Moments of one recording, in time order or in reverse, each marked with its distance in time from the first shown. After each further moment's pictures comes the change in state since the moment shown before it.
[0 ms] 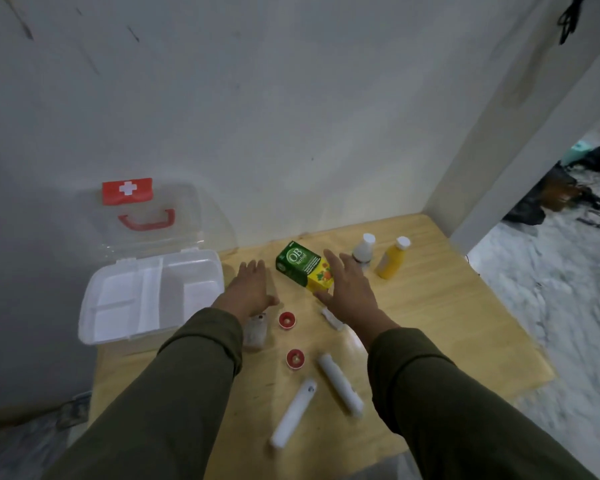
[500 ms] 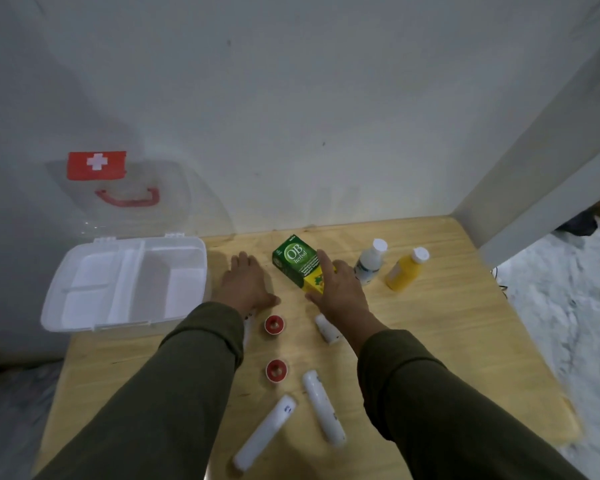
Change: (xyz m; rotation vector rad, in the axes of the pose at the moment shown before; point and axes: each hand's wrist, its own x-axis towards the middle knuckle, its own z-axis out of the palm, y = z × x) left_hand 0.044 0.007 0.026 0.024 0.016 -0.221; right_hand 0.049 0.022 0.031 -0.013 -0.142 -0.055
